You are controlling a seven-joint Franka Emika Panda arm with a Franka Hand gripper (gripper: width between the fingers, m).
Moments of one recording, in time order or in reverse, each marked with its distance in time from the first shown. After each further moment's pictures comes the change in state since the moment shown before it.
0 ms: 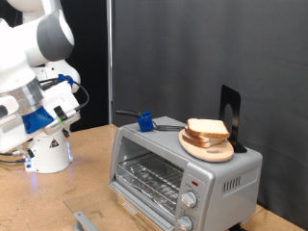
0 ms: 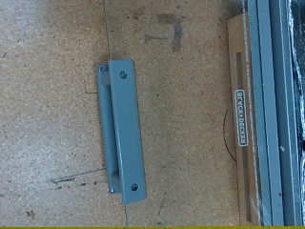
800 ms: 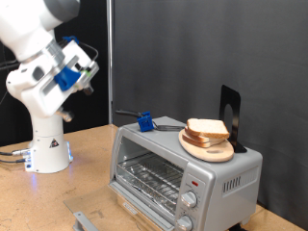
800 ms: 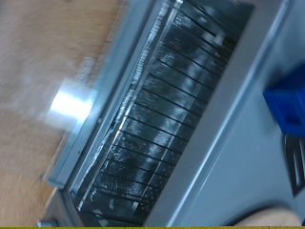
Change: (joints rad) arm 0.050 -0.187 0.060 0.033 0.133 -0.193 -0.453
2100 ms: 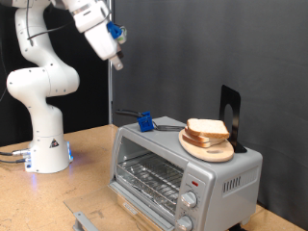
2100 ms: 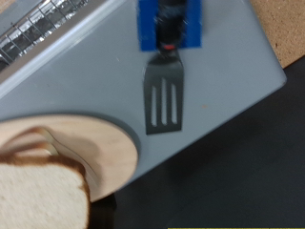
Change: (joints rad) arm 0.108 -0.263 0.205 -0.028 0.026 0.022 -0.091
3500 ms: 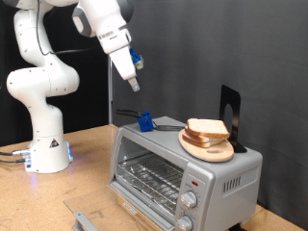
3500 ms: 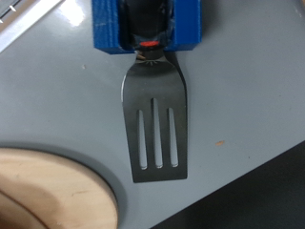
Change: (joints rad) arm 0.003 -0.036 0.221 -0.260 0.028 0.339 0.042
